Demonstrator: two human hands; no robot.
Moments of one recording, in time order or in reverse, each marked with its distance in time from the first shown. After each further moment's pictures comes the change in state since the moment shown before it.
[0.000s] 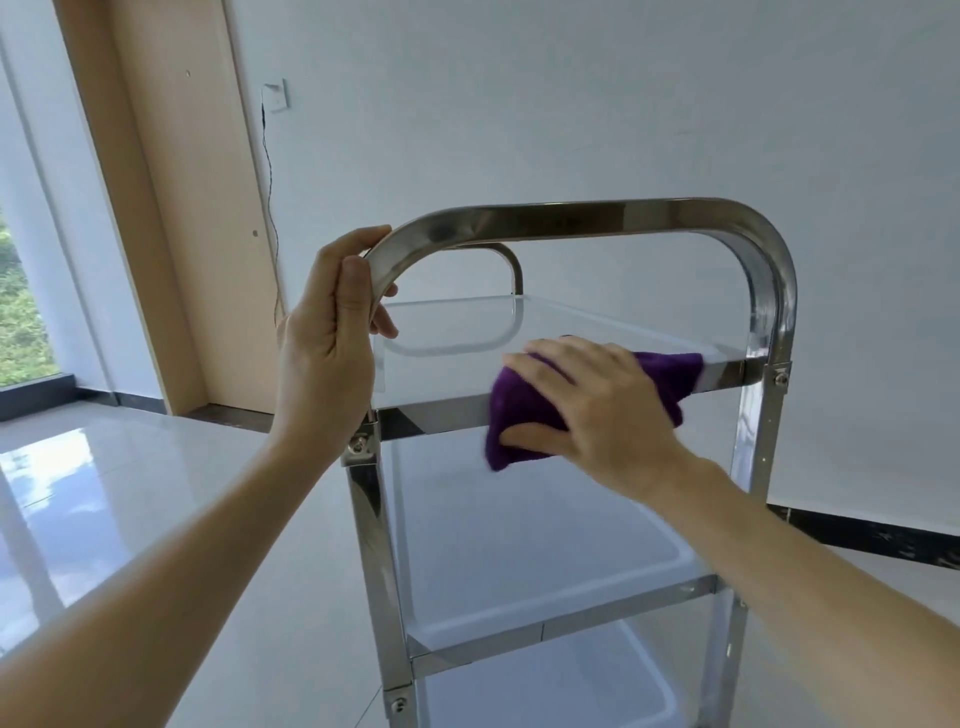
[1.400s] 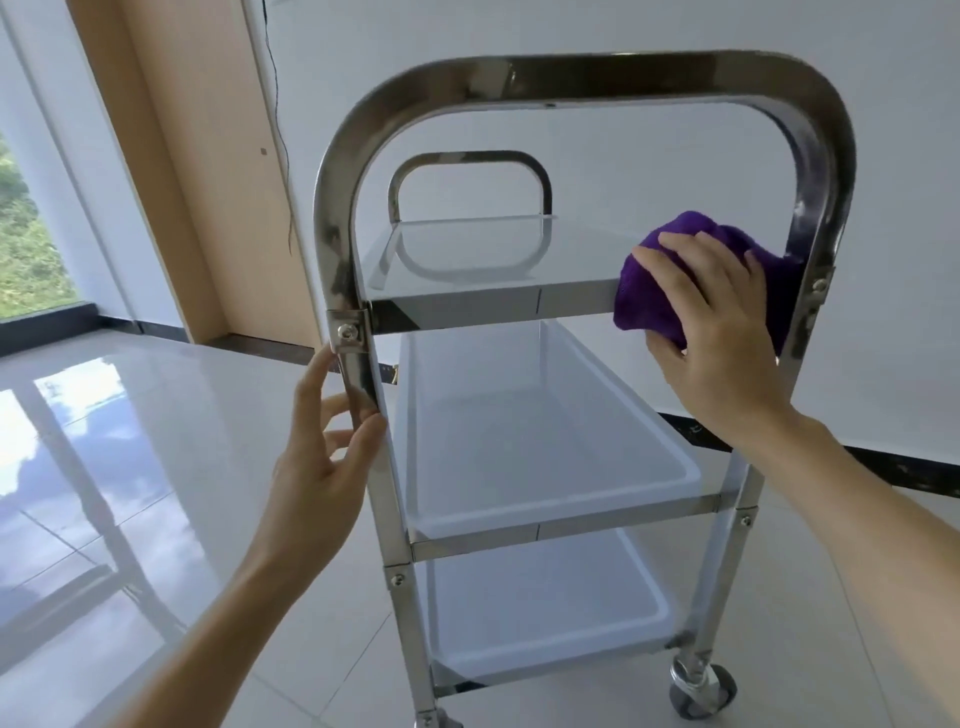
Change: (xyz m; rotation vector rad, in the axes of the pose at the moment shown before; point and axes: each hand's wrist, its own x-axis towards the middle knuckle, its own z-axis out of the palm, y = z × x) left_hand -0.152 -0.058 -0.071 0.095 -0.283 -0.506; right_hand -0.047 0.022 0.021 0.044 0.199 0.158
